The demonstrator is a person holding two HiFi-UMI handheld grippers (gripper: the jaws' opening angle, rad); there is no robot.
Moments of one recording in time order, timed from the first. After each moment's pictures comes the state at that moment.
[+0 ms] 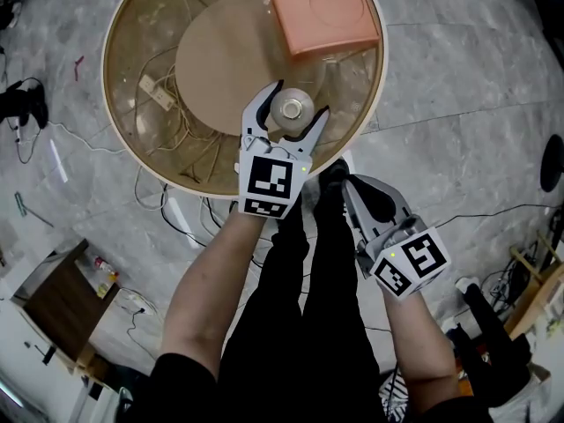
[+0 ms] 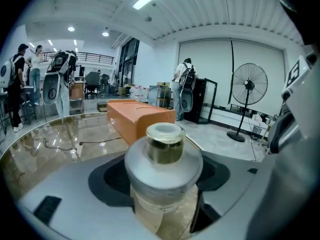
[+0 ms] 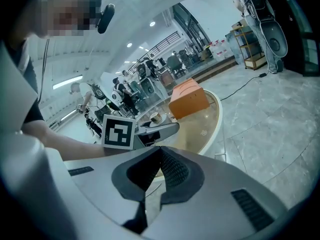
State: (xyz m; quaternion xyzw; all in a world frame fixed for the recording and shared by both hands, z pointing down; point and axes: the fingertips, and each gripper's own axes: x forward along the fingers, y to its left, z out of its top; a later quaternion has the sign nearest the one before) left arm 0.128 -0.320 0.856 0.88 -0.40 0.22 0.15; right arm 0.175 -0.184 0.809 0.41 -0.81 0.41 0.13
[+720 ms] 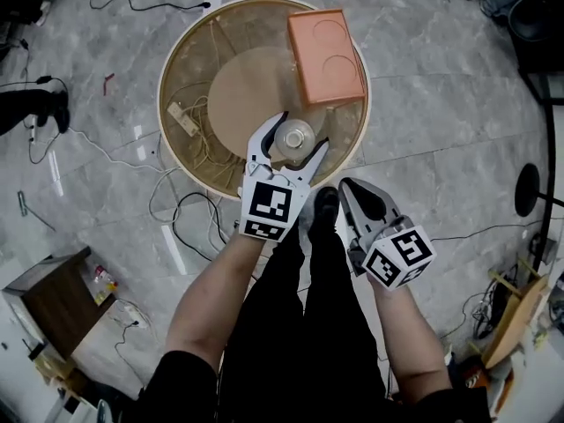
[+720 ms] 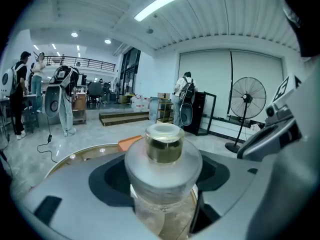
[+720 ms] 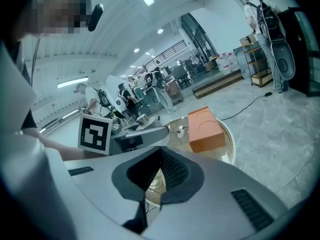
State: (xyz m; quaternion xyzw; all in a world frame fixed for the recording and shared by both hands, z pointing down) left arm 0.086 -0.321 0.665 0.88 -0.41 0.18 0.14; right arm 0.143 -0.222 0.652 0.43 -0.82 0.37 0.11
